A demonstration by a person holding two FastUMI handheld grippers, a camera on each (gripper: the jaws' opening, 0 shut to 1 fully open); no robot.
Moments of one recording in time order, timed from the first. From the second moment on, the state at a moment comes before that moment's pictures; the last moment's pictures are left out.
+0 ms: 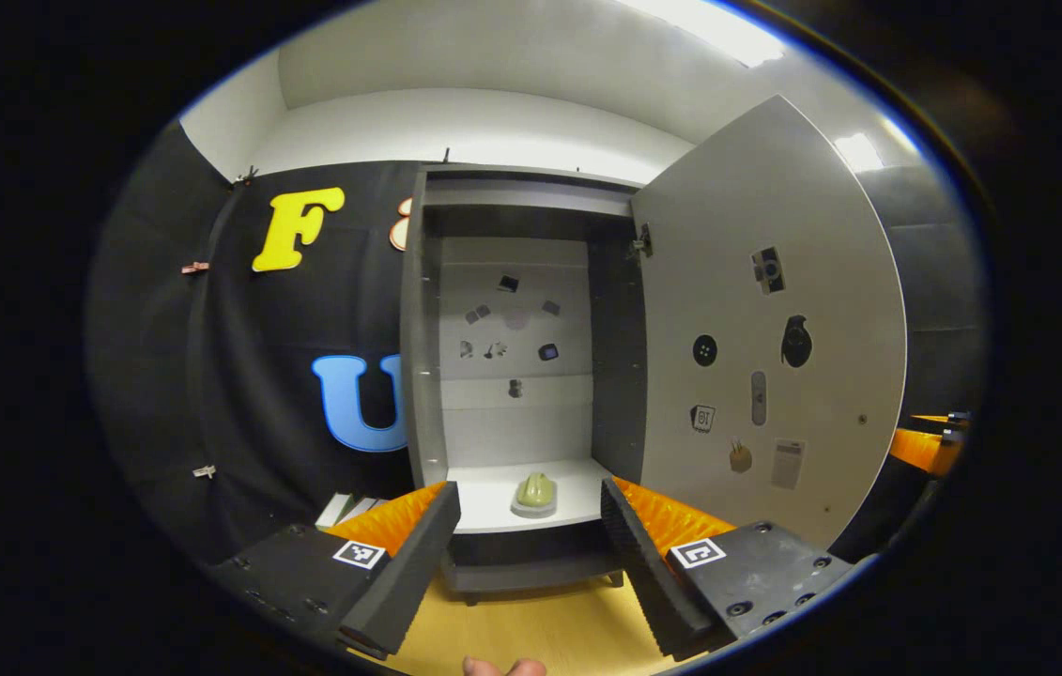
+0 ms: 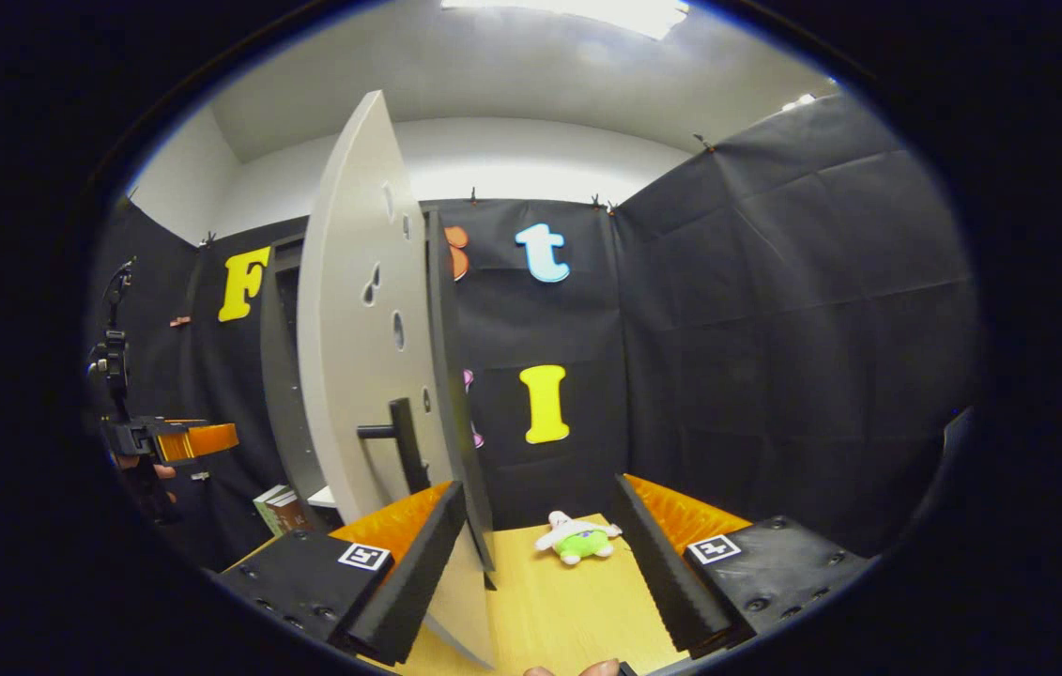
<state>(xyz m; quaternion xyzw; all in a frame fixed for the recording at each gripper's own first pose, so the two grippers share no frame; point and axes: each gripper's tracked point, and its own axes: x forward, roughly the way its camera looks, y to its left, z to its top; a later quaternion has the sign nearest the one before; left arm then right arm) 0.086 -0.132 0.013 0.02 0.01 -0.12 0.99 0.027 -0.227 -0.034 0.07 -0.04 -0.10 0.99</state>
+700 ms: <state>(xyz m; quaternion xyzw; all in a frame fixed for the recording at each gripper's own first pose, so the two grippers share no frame) 0.261 -0.182 -0.028 0.07 0.14 -0.21 0.96 0.003 -0.320 -0.067 -0.03 -0.02 -0.21 0.98</state>
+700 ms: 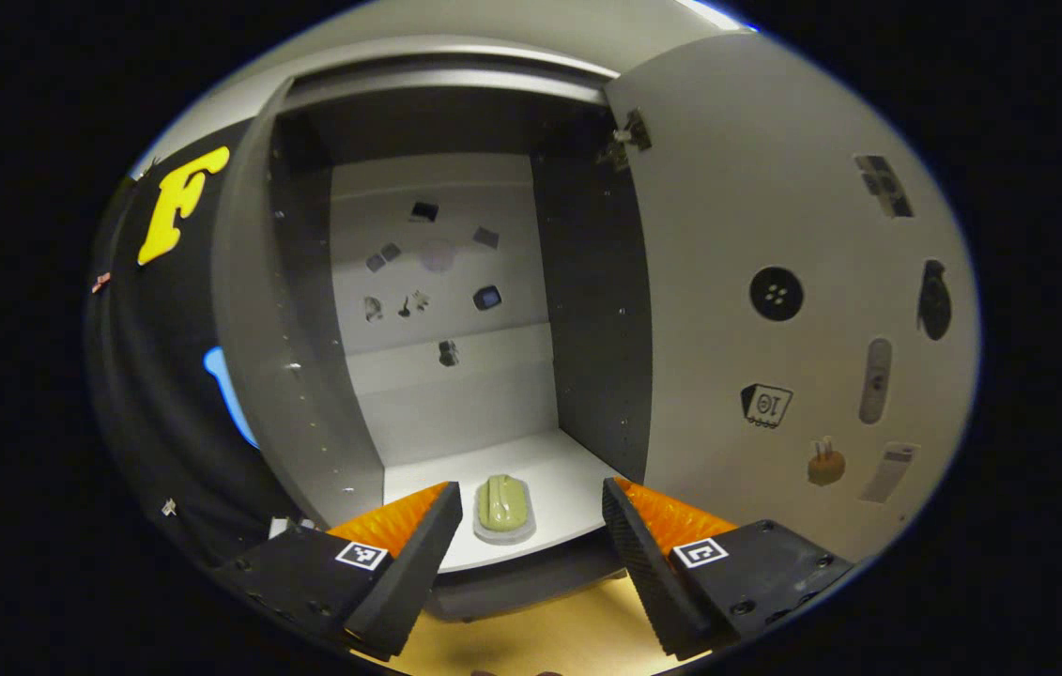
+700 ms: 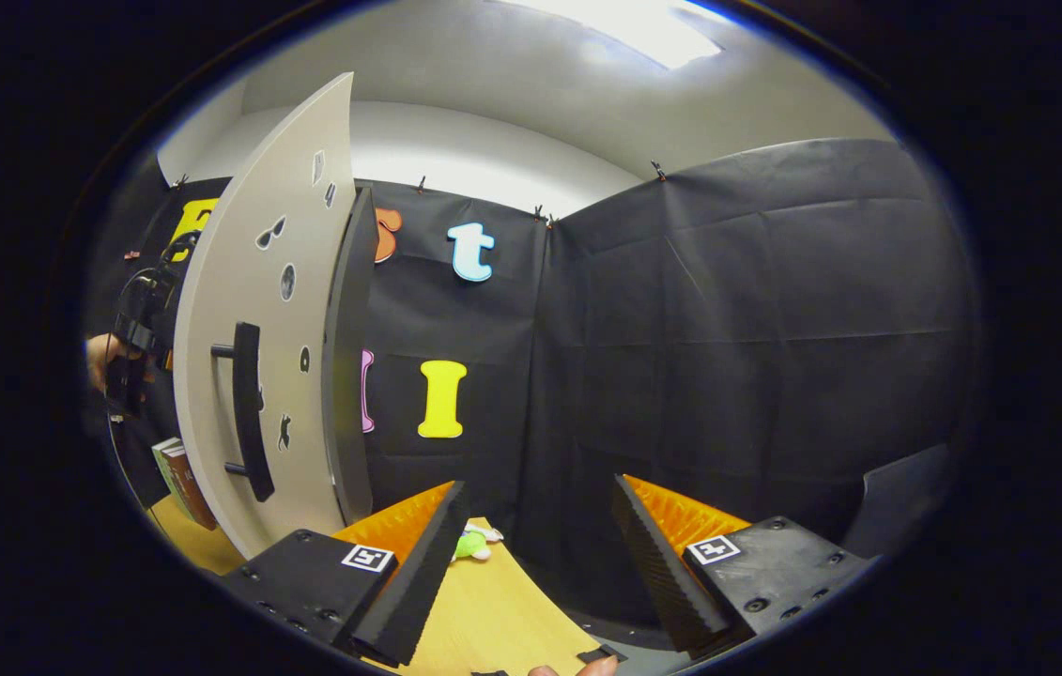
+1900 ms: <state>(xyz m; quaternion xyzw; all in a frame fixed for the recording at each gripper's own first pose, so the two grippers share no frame) 0.426 -0.183 -0.180 0.05 0.38 -0.18 0.91 -0.043 -0.424 -0.108 -0.02 0.03 -0.32 0.95</state>
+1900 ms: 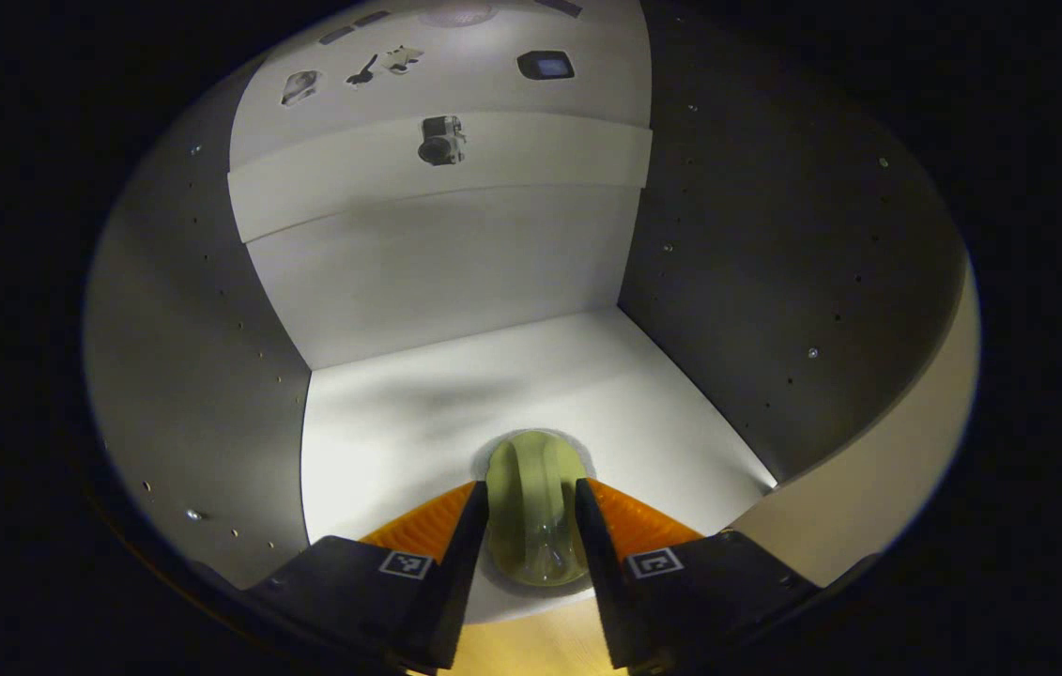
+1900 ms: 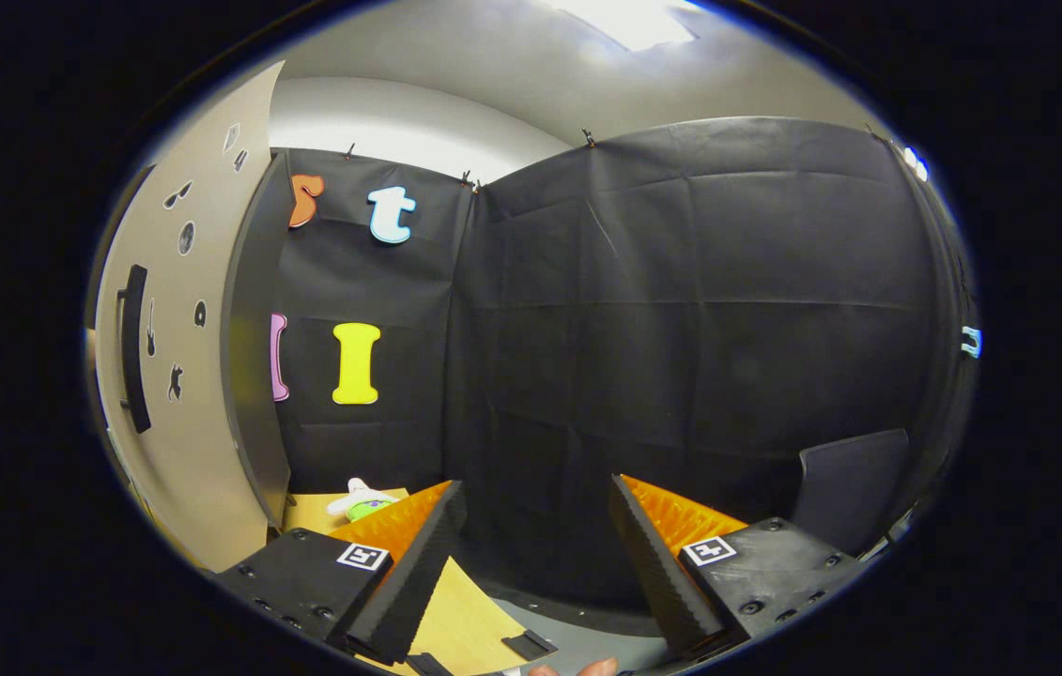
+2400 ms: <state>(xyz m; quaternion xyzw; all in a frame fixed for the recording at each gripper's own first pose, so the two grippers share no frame) 0.422 -0.190 -0.176 0.09 0.37 -0.20 0.90 -0.049 -0.426 -0.111 -0.02 0.03 -0.32 0.95</state>
